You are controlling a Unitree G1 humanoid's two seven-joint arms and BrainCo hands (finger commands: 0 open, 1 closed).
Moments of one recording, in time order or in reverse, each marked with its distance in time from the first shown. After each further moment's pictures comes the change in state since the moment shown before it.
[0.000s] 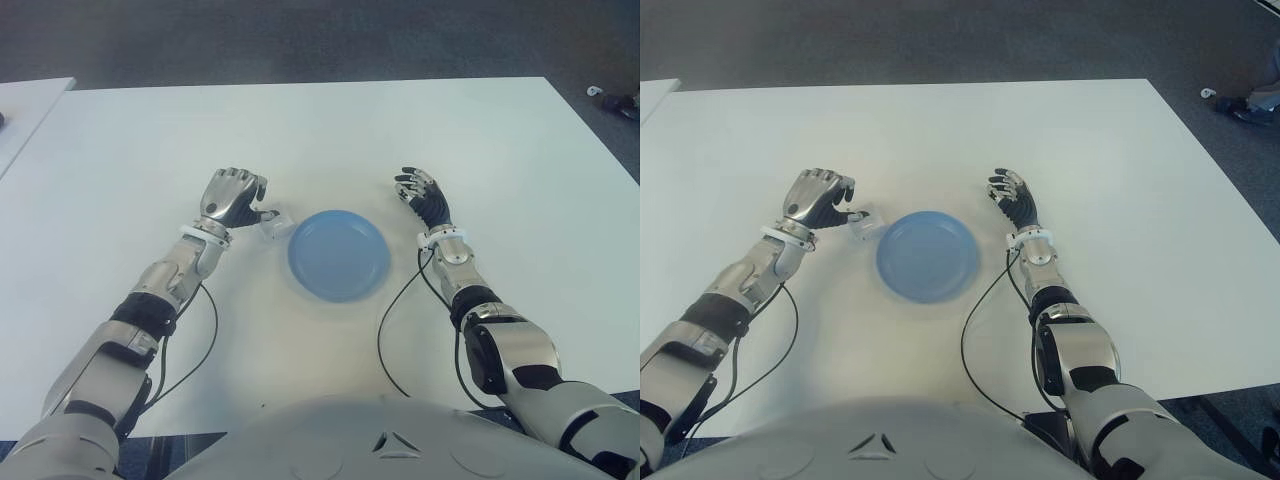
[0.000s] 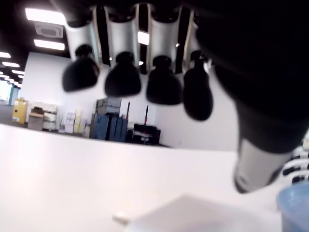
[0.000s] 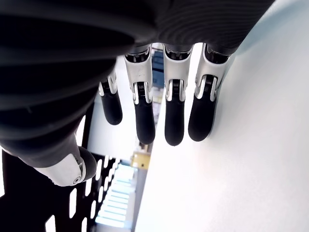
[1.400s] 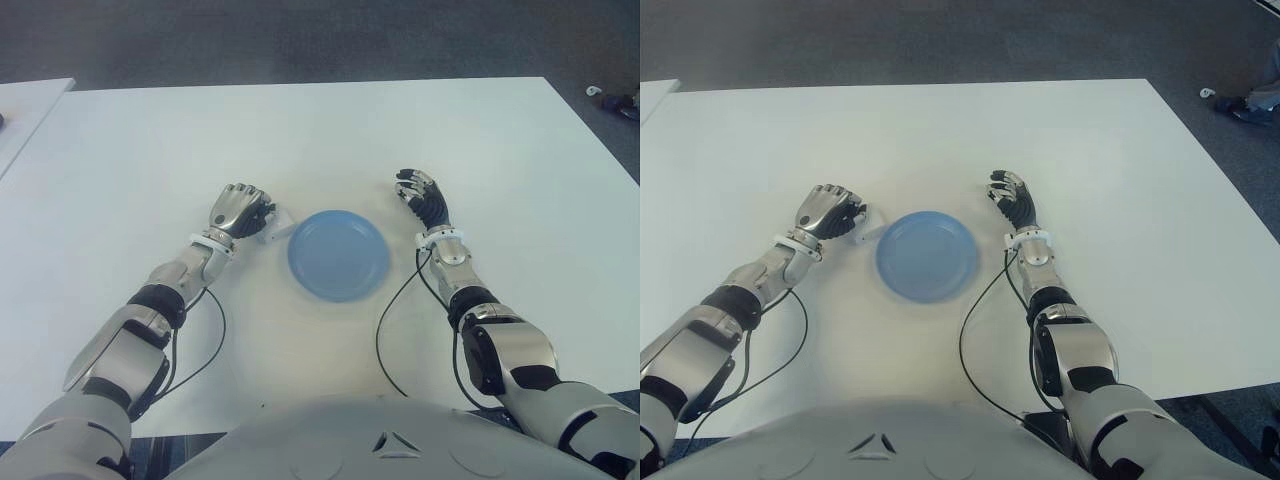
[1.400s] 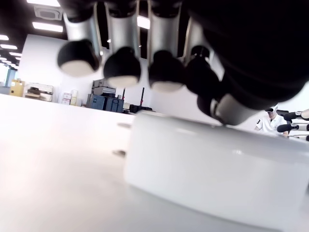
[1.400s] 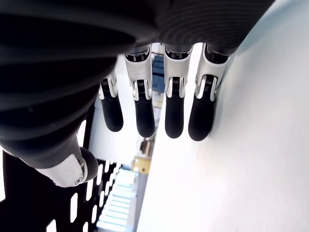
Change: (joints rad) left arm -0.113 -0.056 -0.135 0.367 0.023 -0.140 0.103; right arm 0.000 0.010 0.003 0.001 0.000 -0.004 -0.027
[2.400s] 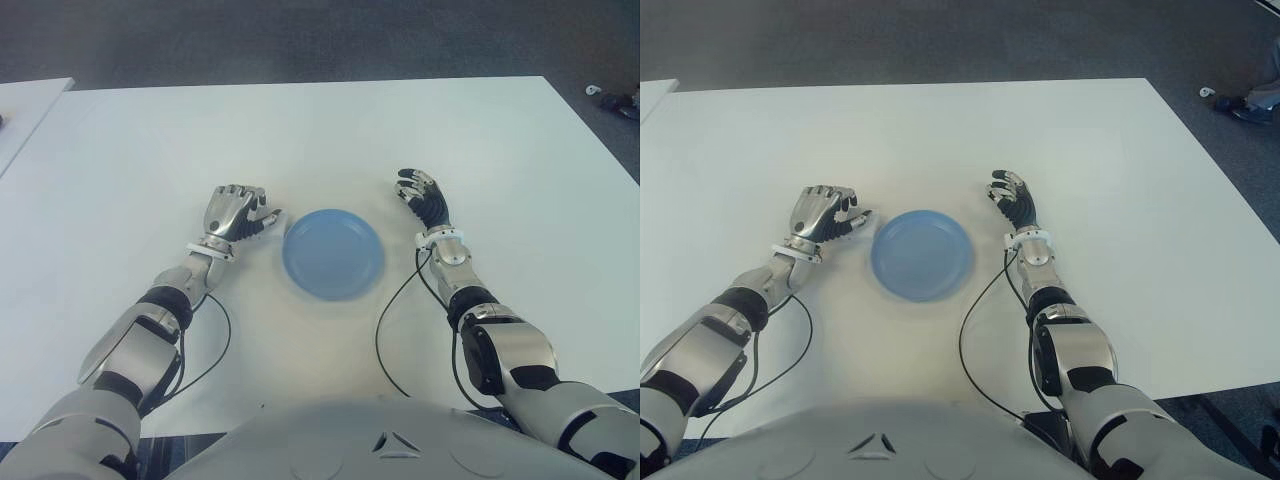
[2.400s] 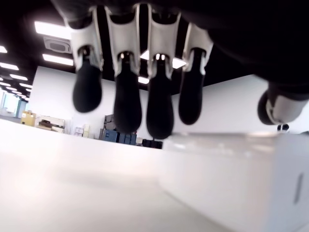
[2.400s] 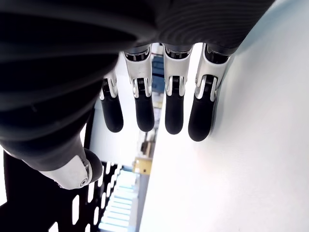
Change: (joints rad) left arm -0.038 -0.058 -0.013 0.191 0.055 0.001 0.280; right arm 0.000 0.004 -0.008 0.000 0.012 -0.005 0.006
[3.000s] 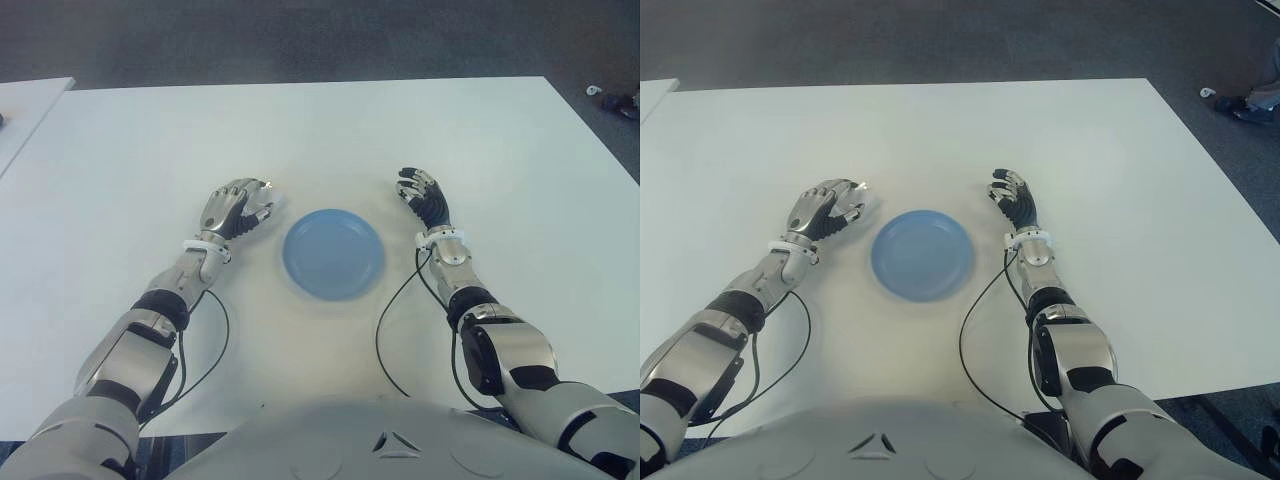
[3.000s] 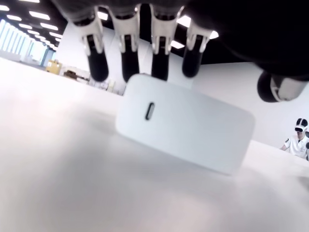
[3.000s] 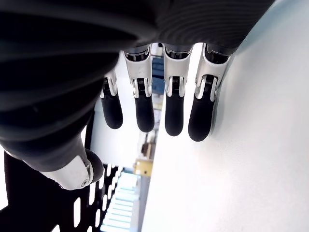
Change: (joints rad) left arm 0.040 0.004 0.116 -0.078 -0.135 -0.011 -0.276; right arm 0.002 0.002 -0.001 0.000 0.017 0.000 0.001
